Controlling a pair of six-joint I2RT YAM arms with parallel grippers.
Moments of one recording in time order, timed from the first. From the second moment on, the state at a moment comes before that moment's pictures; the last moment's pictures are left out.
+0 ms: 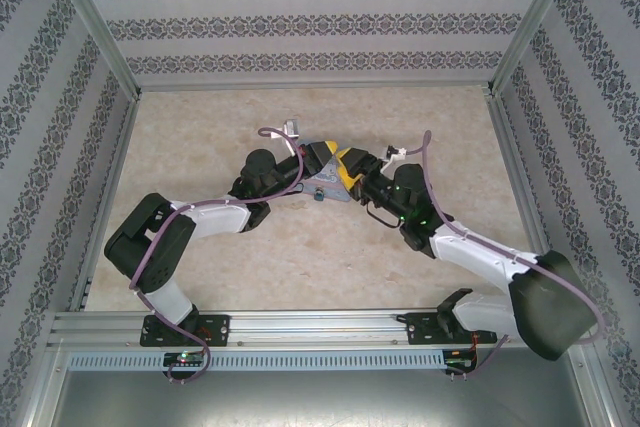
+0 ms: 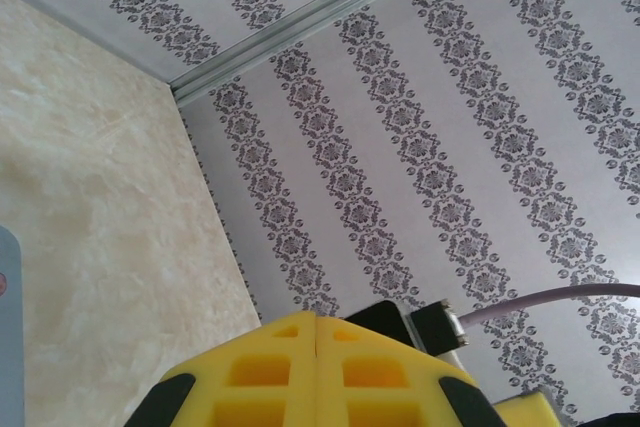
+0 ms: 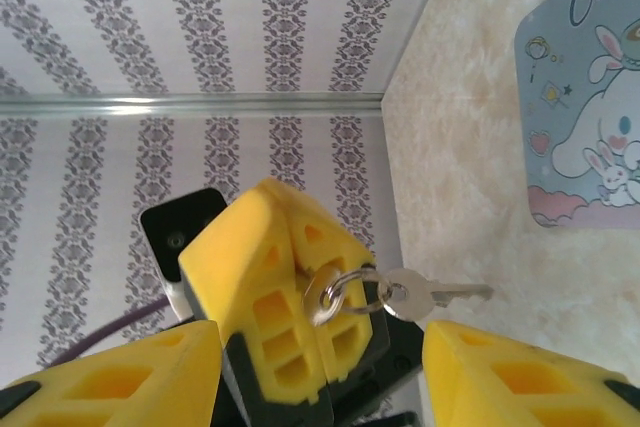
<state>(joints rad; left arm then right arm) -0.59 1.67 0.80 0.96 0.32 -1.11 0.58 1.24 0.55 0.59 -0.21 1.55</state>
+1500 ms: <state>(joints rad) -0.59 1.67 0.84 0.84 0.41 -1.20 0.38 0.93 0.38 0.47 -0.28 1.25</state>
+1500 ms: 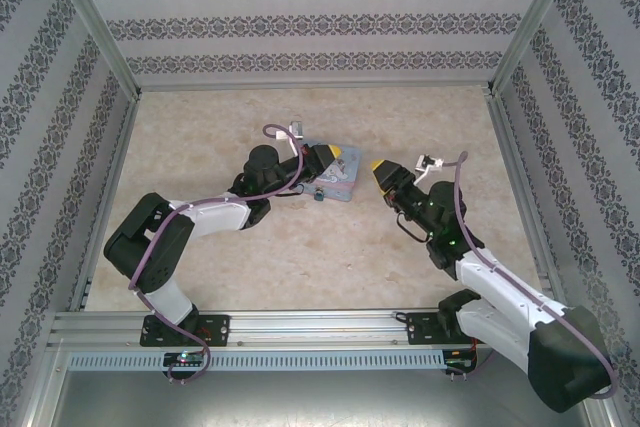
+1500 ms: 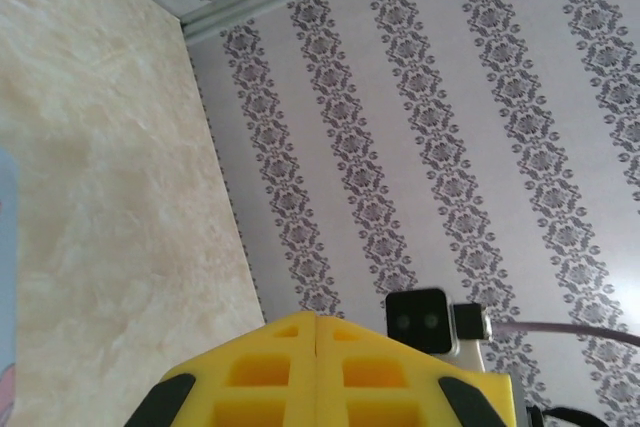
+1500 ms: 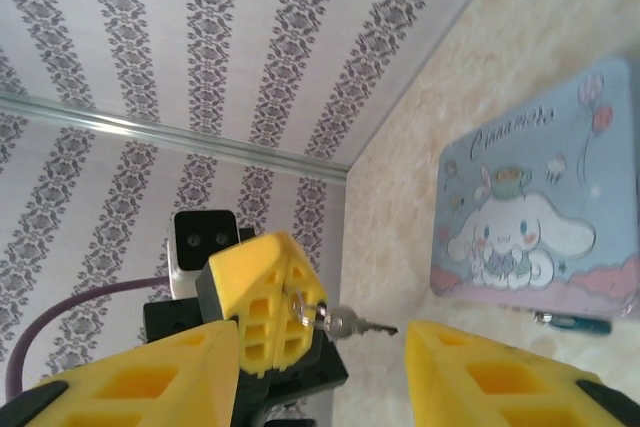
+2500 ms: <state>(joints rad) -0.59 1.67 0.83 0.92 0.45 -1.35 0.47 1.23 0.52 0.67 -0.43 1.11</state>
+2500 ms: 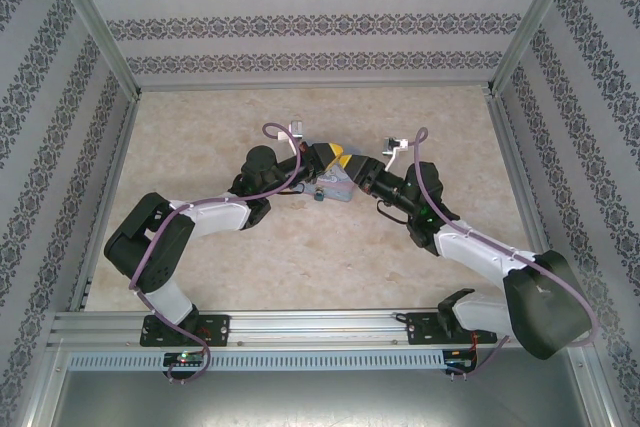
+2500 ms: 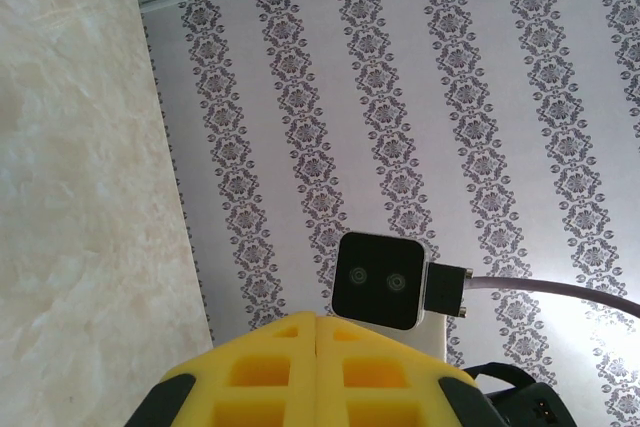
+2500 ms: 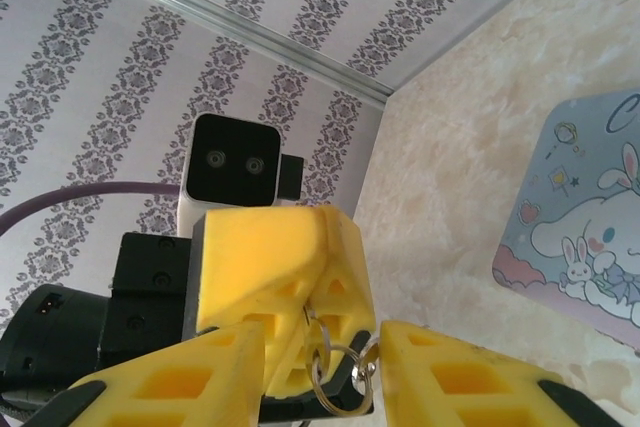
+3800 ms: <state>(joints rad) -0.59 1.67 0.83 0.92 0.45 -1.36 0.43 1.30 0.54 0.73 -0.46 1.12</state>
